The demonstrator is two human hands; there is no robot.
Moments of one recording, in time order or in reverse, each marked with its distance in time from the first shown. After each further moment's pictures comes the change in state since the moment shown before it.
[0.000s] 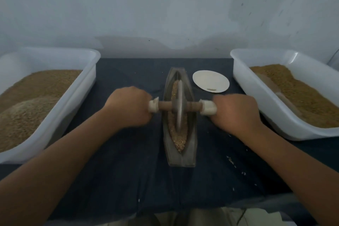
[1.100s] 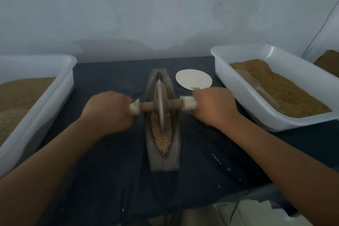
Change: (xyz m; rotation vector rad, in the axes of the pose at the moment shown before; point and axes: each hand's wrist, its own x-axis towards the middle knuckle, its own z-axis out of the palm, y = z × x) left_hand 0.004 -0.001 0.005 -0.007 -0.011 -0.067; right_hand 0.016 0.003 0.003 0.001 -0.037 -0.002
